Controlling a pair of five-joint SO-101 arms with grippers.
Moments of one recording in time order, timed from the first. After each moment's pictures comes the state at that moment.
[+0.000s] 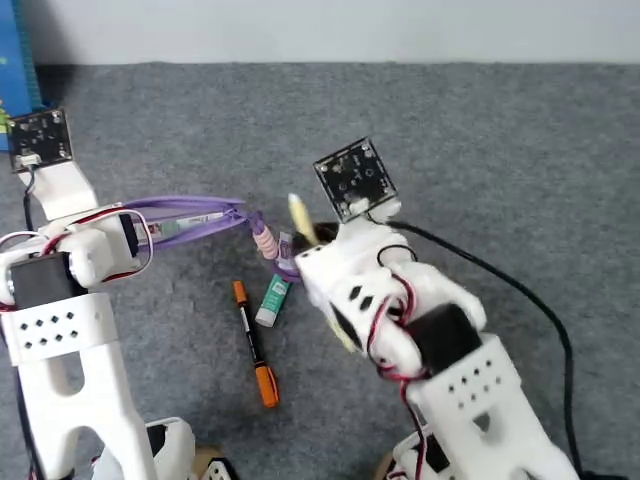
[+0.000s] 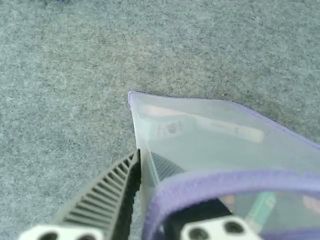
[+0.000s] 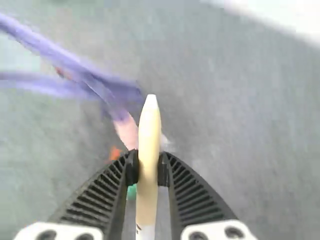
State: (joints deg) left arm -19.0 -34.9 23.8 77.8 7.9; right arm -35.5 -48.2 32.6 56.6 -2.5
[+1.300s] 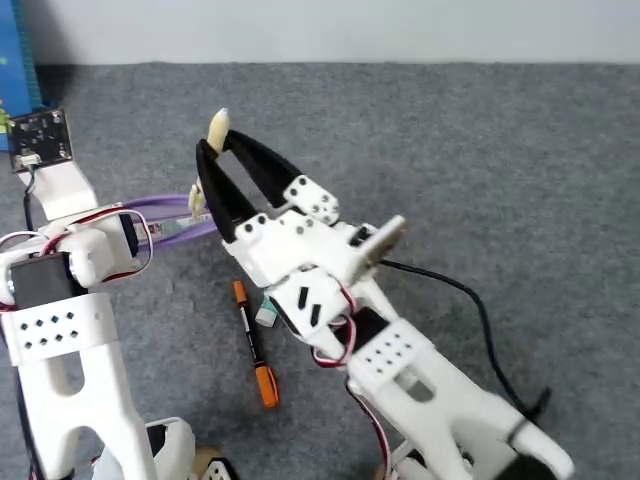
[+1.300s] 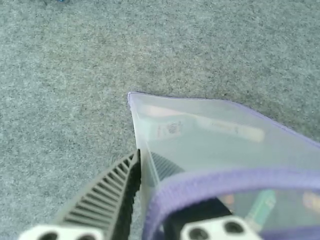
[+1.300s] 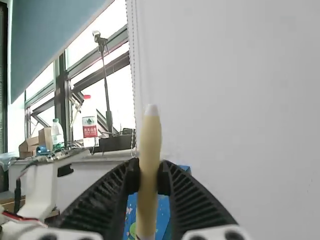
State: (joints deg) left arm -19.0 -34.9 23.8 77.8 7.9; right arm -43.0 -28.4 54.2 -46.1 -10.4
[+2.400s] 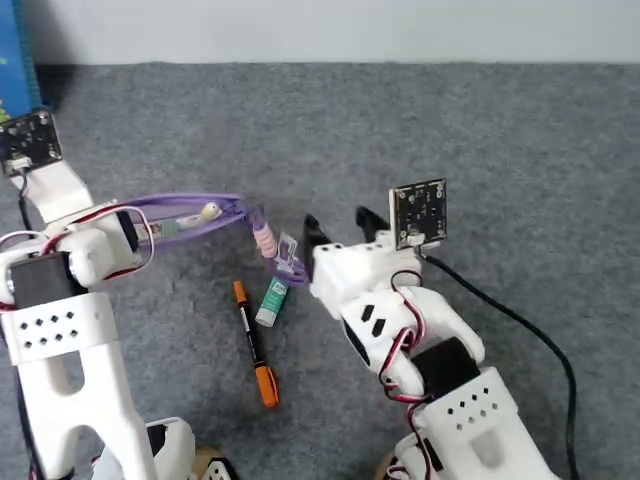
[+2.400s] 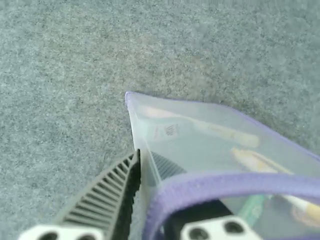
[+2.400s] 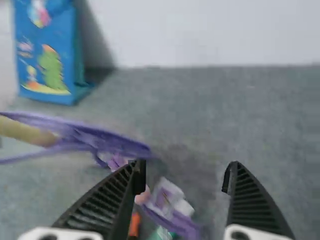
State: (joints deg) left arm -19.0 -34.9 22.9 77.8 14.1; right arm -30.1 -59.8 56.8 35.9 -19.6
